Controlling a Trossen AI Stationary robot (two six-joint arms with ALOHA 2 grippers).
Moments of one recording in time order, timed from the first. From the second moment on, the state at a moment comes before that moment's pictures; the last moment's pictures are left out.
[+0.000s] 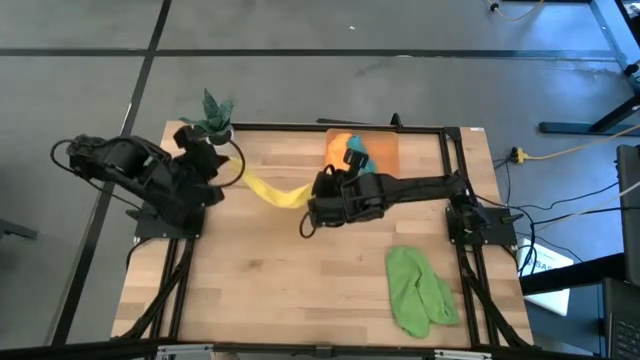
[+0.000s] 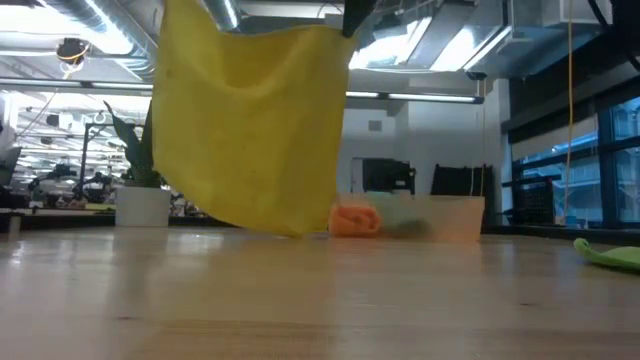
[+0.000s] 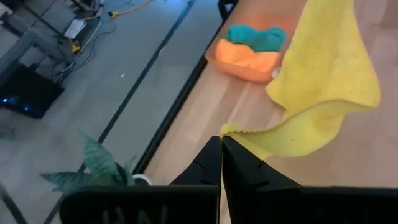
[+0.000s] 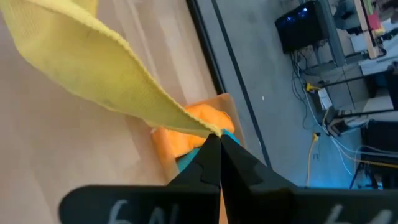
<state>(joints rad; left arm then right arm) -0.36 1.07 1.54 -1.57 -0.83 -0.56 0.20 2.11 2.34 -1.57 0.85 0.35</state>
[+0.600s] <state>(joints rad) -0.24 1.07 1.36 -1.57 -0.63 -0.57 0.20 2.11 2.34 -1.57 0.54 0.38</state>
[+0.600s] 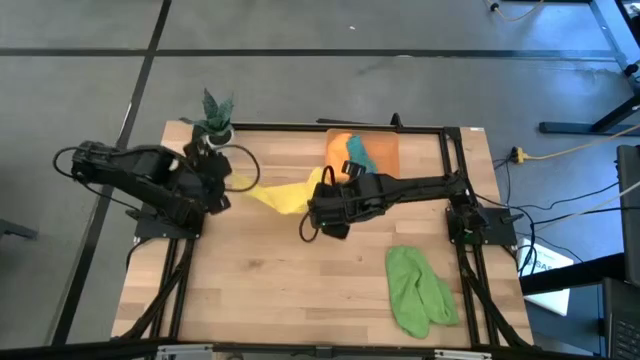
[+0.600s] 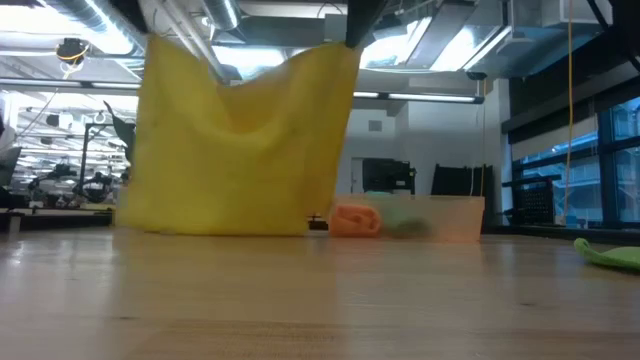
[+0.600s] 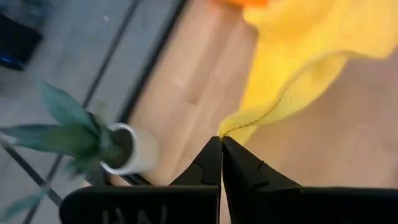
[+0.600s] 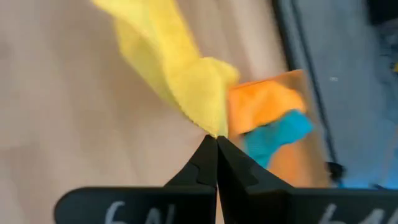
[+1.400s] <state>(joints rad) -0.66 1.07 0.88 -1.10 -0.21 -0.96 0.37 2.11 1.84 -1.34 0.15 0.57</state>
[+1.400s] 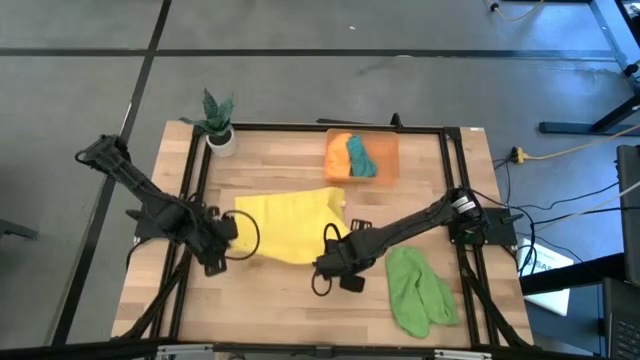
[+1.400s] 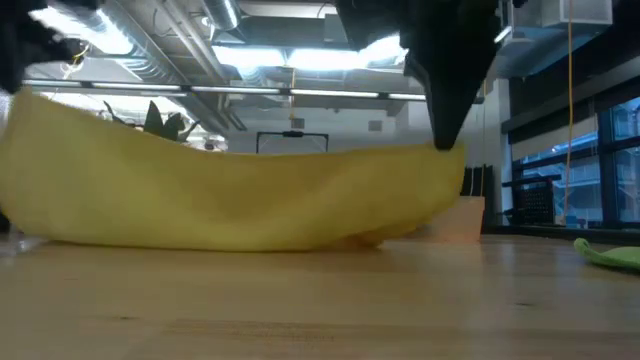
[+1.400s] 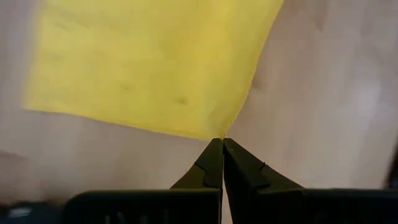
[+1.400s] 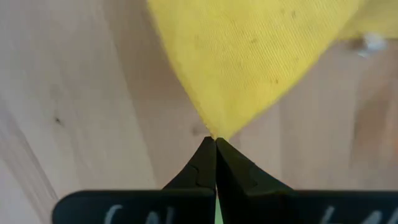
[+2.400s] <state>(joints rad) -0.57 1.07 0.75 -1.25 -0.45 -1.27 0.15 2.11 1.80 -1.28 0.47 0.46</state>
